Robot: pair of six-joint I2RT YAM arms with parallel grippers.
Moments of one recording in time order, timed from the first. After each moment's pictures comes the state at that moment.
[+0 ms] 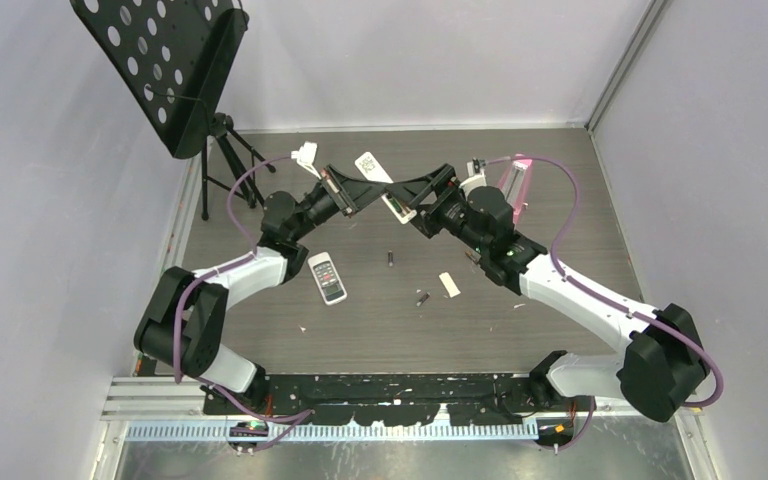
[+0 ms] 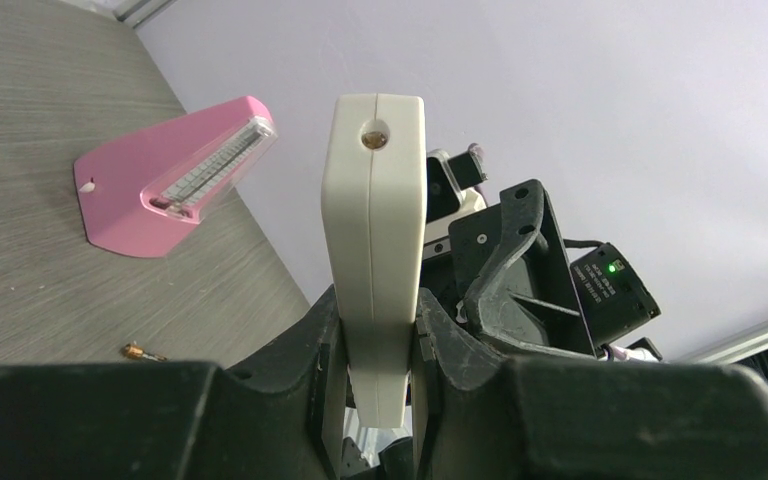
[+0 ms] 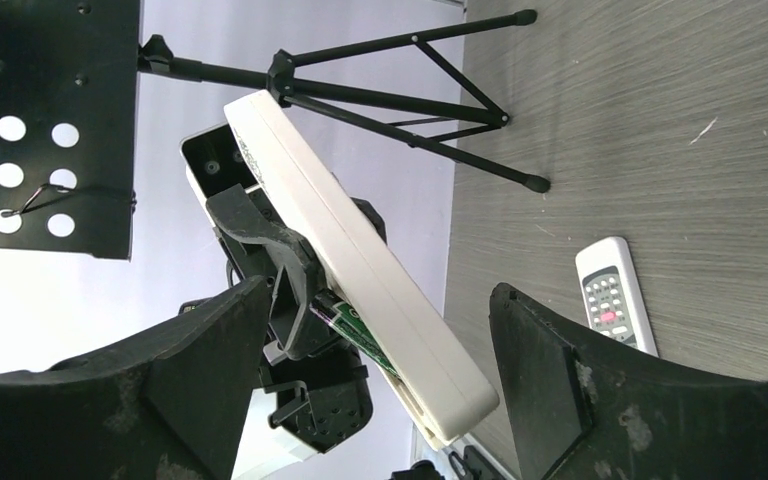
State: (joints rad) left arm -0.42 1.49 0.74 1.07 0.54 -1.23; right arm 0.66 1.24 0.86 0.27 -0.04 1.29
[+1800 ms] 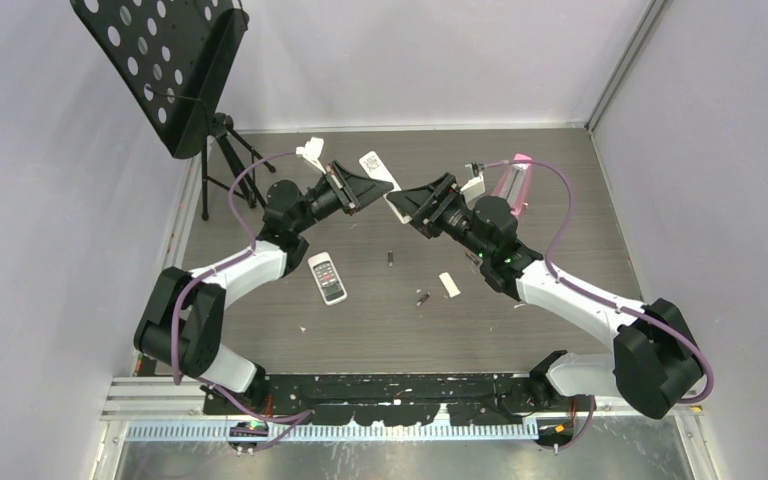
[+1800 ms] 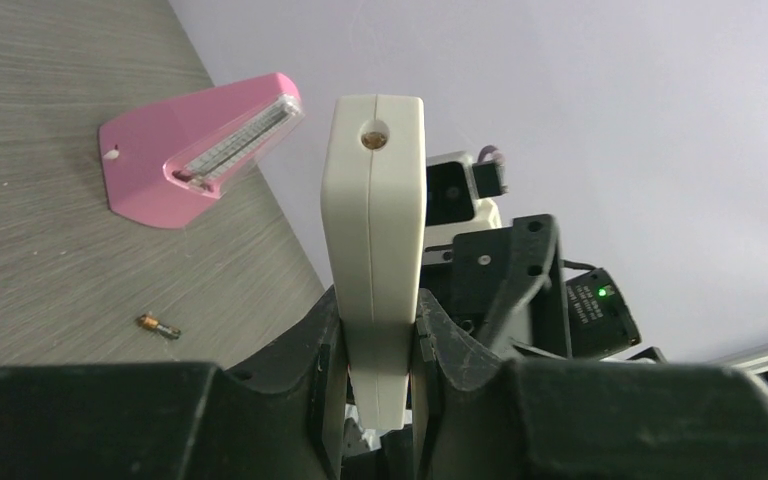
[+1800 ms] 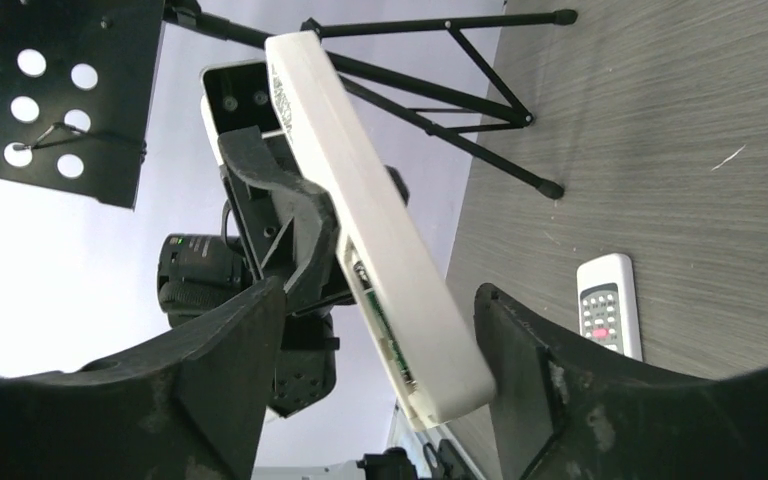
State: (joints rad) left arm -0.42 1.49 0.80 0.91 0.57 -1.22; right arm 0.62 1.27 0.74 0.52 -0.14 1.23
